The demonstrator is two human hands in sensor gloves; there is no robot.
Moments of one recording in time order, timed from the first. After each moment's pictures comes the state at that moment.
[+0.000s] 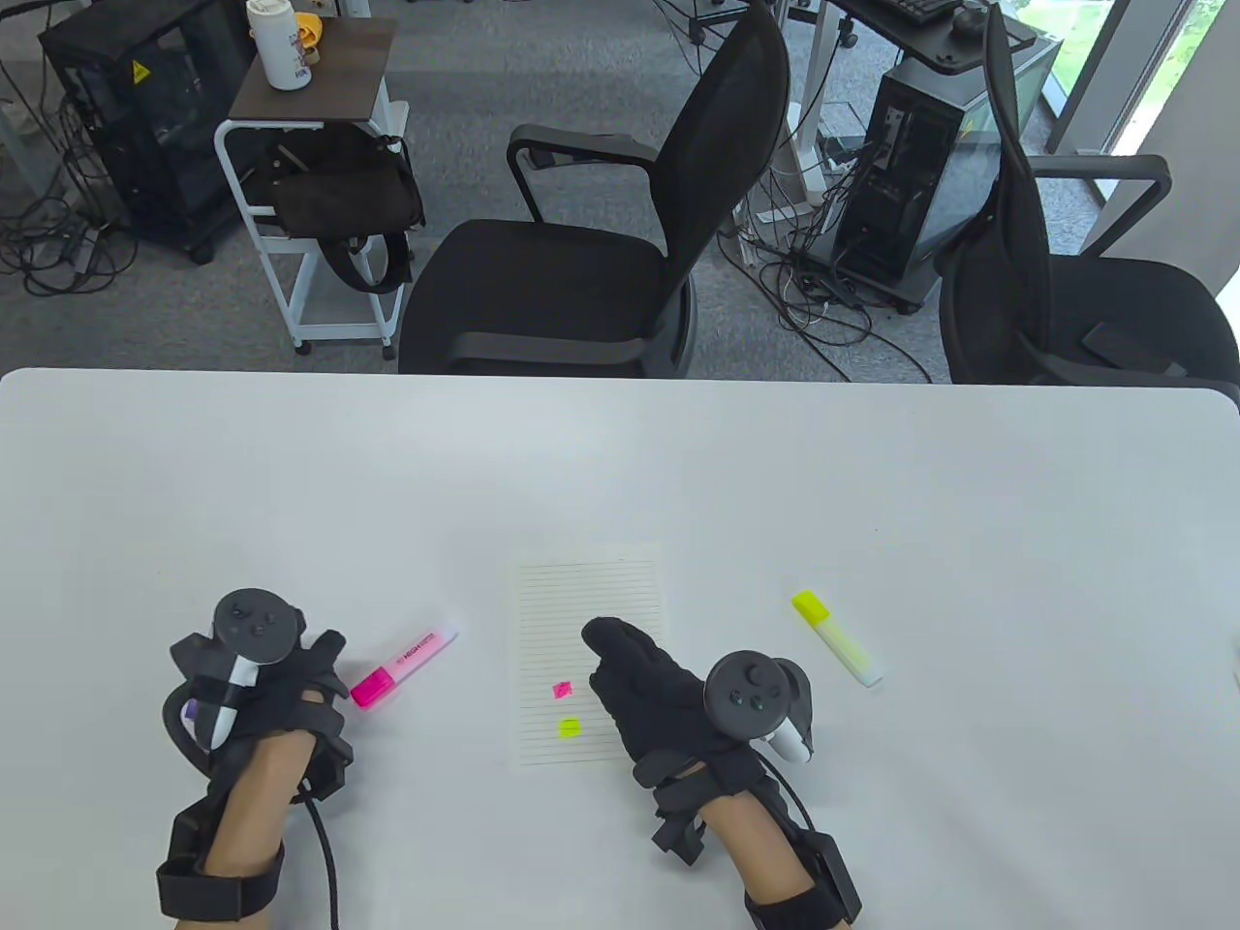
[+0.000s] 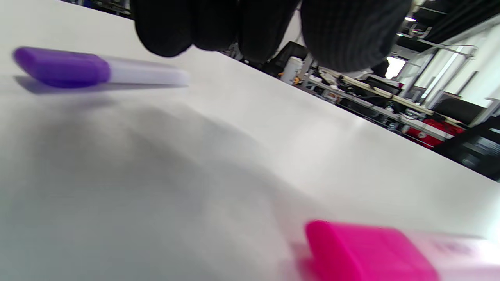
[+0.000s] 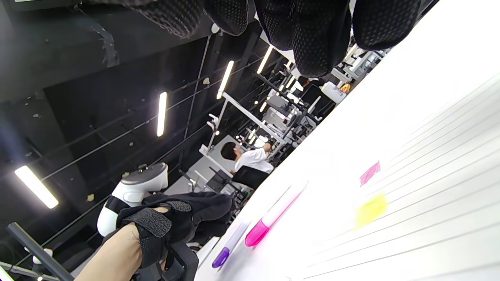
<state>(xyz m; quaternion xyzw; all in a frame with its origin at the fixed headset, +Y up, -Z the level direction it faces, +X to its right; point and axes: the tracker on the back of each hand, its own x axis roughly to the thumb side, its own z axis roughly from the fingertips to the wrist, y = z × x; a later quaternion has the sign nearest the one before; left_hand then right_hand) -0.361 -0.735 -0.312 -0.05 0.28 0.21 0.94 0.071 -0.742 -0.297 0.29 0.03 0.83 0.47</state>
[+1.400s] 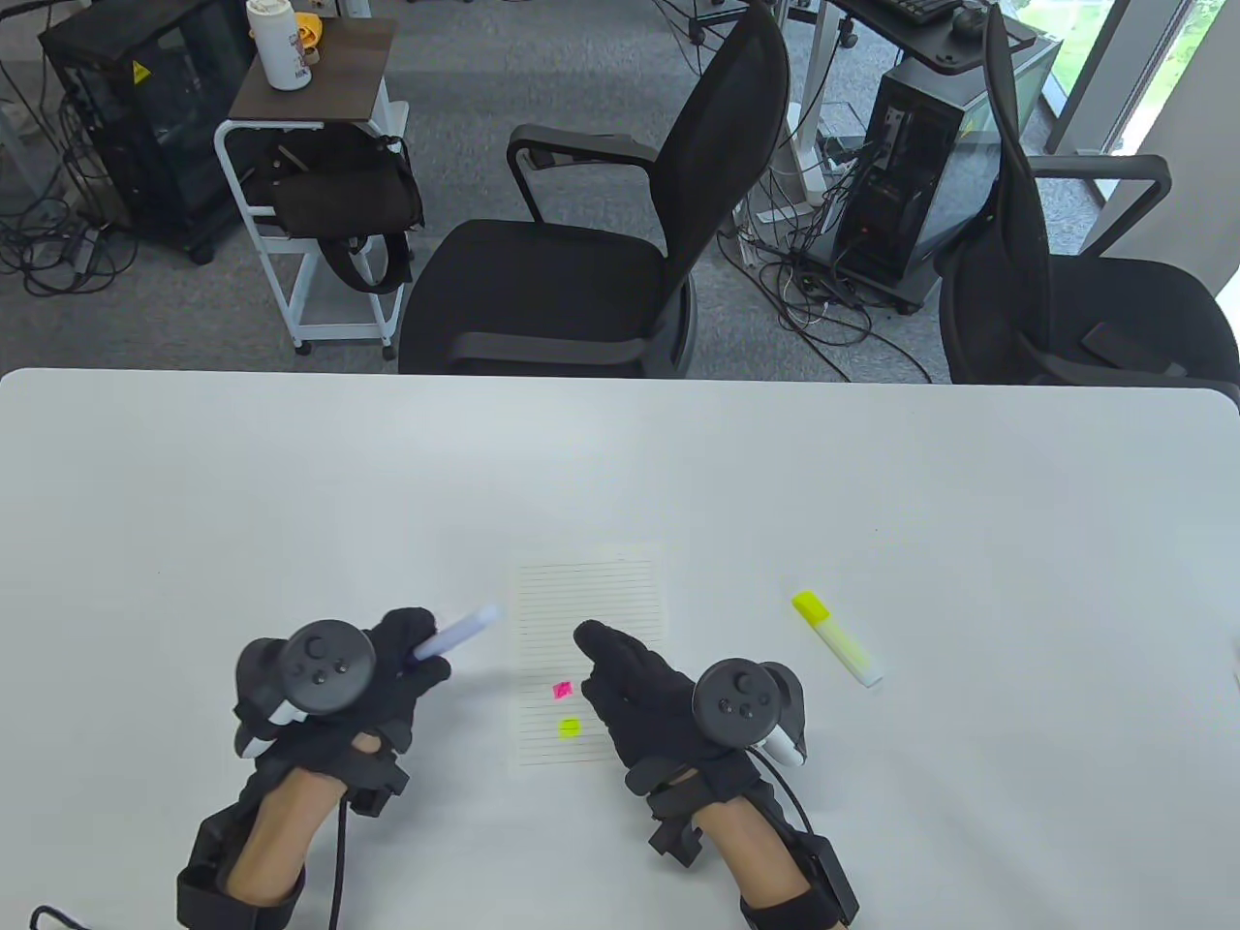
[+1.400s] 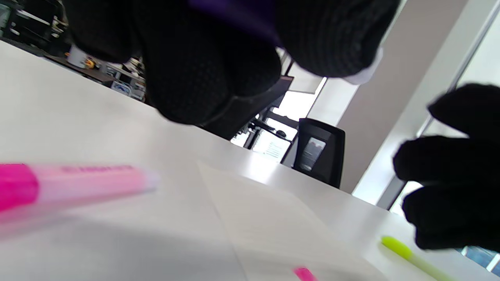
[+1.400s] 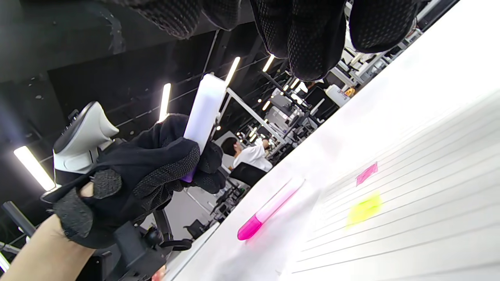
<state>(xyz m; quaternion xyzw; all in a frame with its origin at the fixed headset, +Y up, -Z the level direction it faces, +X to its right) -0.233 -0.701 -0.292 0.00 -0.17 0.24 0.96 0.064 -0.741 -0.291 0.30 0.01 0.85 0.44</state>
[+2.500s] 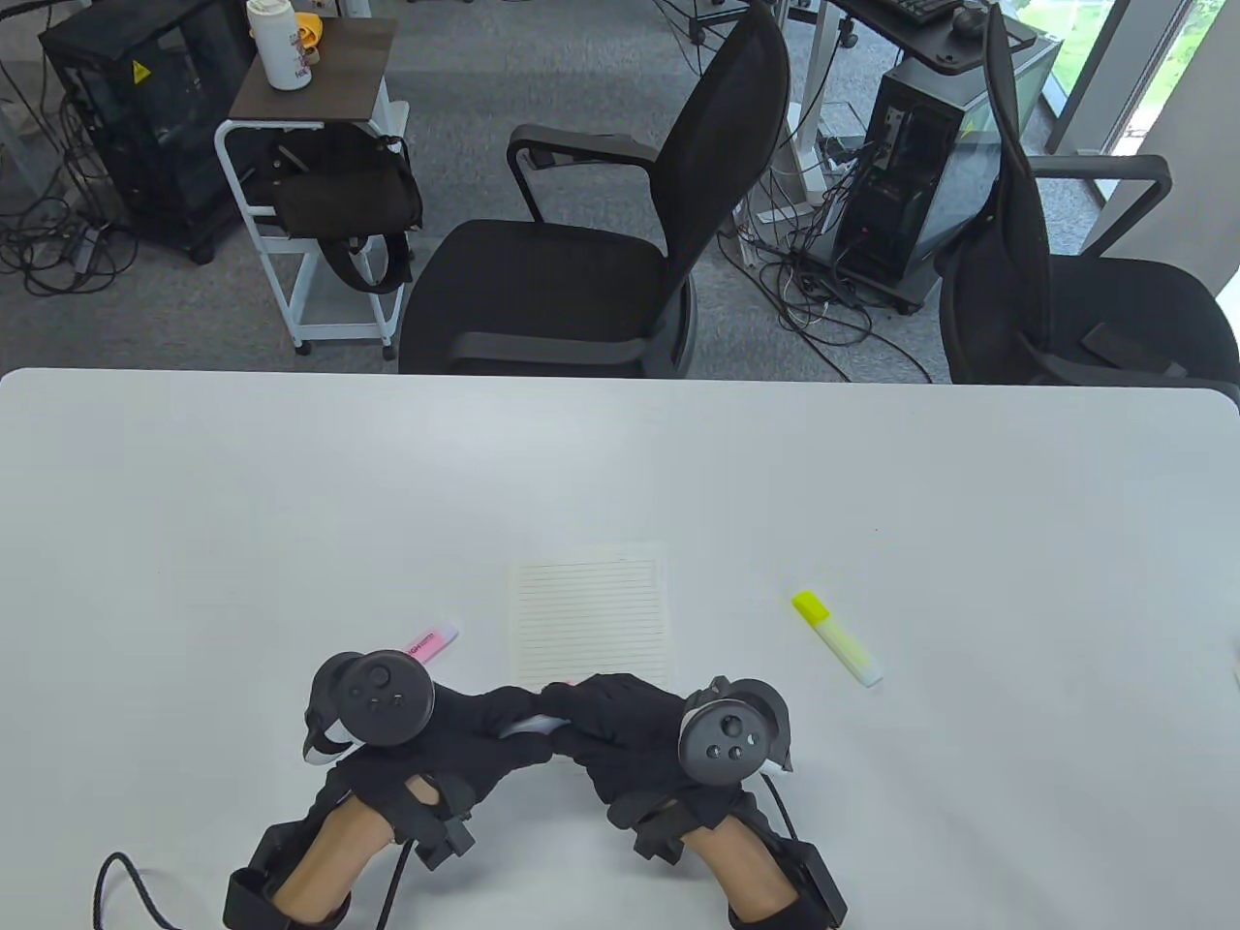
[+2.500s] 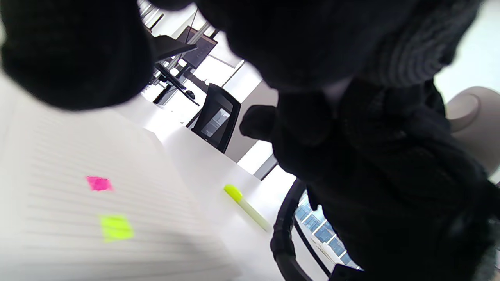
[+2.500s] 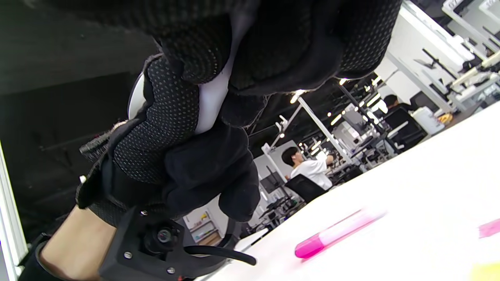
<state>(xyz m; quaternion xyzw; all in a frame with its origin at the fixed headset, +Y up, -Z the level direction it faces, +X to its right) -0.191 -0.699 -0.277 -0.03 -0.31 0.37 0.87 0.045 -0.718 -0.272 0.42 -0.07 0.79 0.43</state>
